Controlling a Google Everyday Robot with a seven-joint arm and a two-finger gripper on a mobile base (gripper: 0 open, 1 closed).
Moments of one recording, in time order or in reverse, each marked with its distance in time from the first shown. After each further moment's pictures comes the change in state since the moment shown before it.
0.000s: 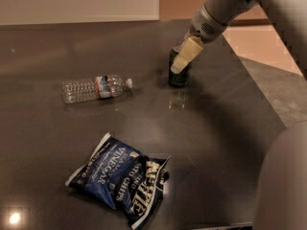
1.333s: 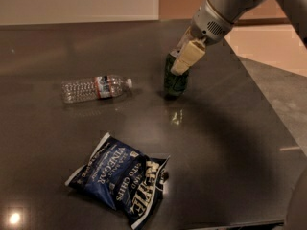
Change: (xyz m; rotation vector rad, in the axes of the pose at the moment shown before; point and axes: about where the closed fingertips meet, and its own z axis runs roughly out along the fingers) arm -0.011 0.069 -0.027 -0.147 -0.026 -0.126
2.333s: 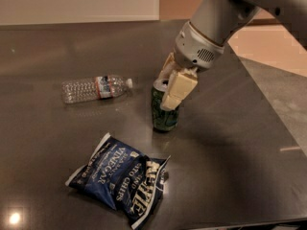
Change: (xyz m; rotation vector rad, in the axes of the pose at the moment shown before) arm -0.012 0.114 0.022 -0.160 0.054 -0.196
